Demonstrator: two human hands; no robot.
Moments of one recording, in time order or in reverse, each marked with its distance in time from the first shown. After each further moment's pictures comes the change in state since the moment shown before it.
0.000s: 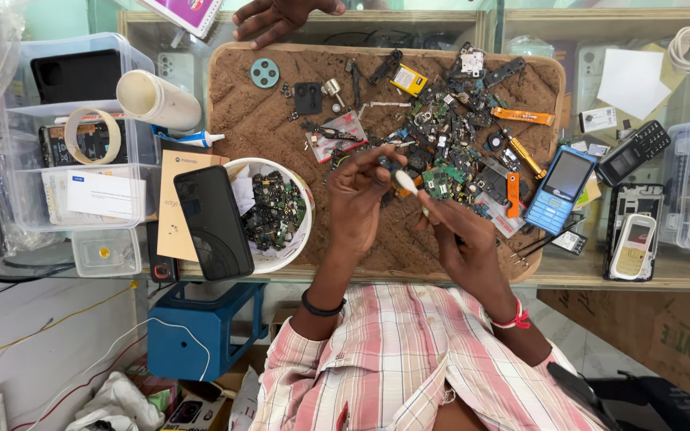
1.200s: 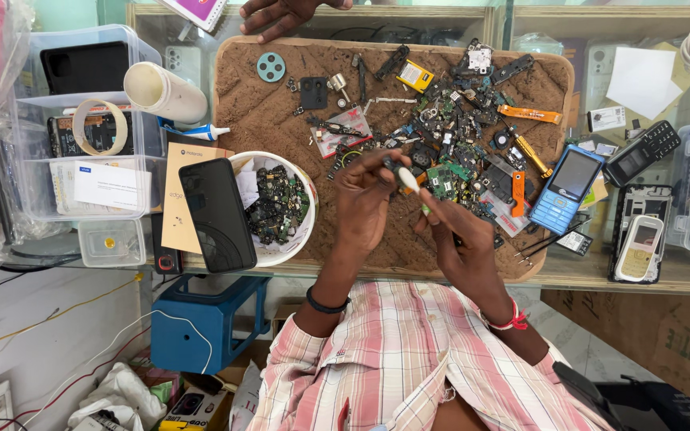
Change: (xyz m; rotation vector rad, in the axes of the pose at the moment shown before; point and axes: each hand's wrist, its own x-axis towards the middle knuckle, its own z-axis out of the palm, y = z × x) left_hand -0.004 -0.006 0.003 -0.121 0.012 0.003; right_hand -0.003 -0.005 0.006 0.010 0.014 0.049
